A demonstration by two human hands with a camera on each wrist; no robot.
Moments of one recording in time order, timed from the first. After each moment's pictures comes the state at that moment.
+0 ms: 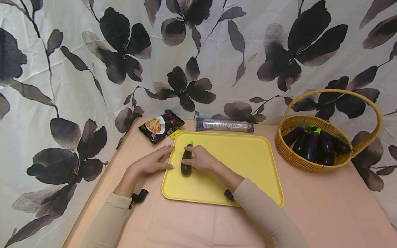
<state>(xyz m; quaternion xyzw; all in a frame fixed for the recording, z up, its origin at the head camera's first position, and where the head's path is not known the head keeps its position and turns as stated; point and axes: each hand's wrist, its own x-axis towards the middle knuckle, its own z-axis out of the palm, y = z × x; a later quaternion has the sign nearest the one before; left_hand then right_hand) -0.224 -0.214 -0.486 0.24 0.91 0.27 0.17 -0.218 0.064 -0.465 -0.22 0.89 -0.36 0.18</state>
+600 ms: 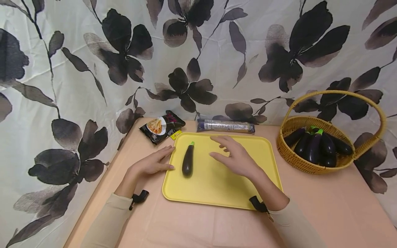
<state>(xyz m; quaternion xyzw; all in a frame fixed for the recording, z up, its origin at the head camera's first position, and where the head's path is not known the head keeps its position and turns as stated) -0.222 -0.213 -0.484 0.24 0.91 0.28 0.17 -0.170 0.165 -0.402 -0.24 0.88 -0.41 0.00</state>
